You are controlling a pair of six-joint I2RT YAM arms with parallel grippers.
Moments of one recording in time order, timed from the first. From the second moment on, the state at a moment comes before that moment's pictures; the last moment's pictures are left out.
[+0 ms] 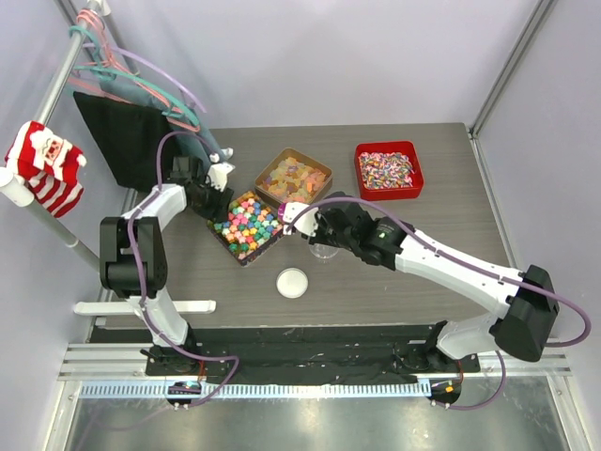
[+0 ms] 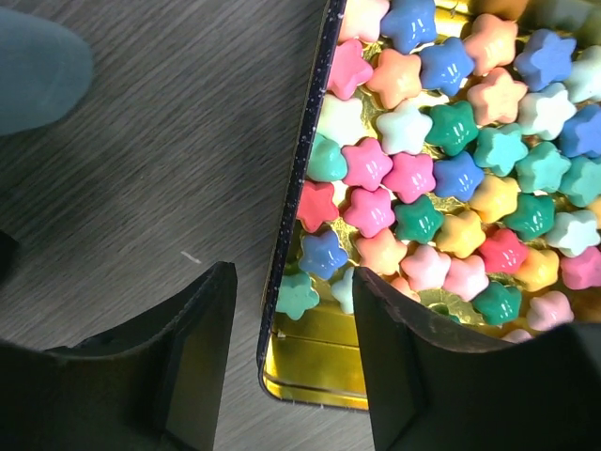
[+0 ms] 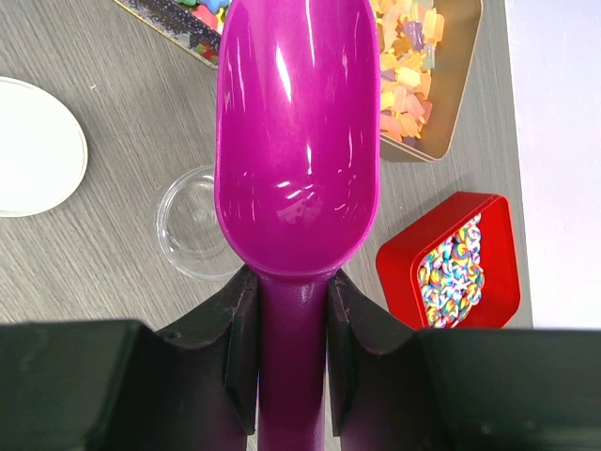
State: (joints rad) left arm -0.01 1.78 1.21 -0.48 0.37 0.47; right arm 0.92 1.35 1.14 -0.45 0.21 -0.63
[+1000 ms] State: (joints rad) left arm -0.01 1.60 0.98 -0.43 0.31 0.43; right arm 0.97 1.42 1.19 -0.45 0.22 -0.63
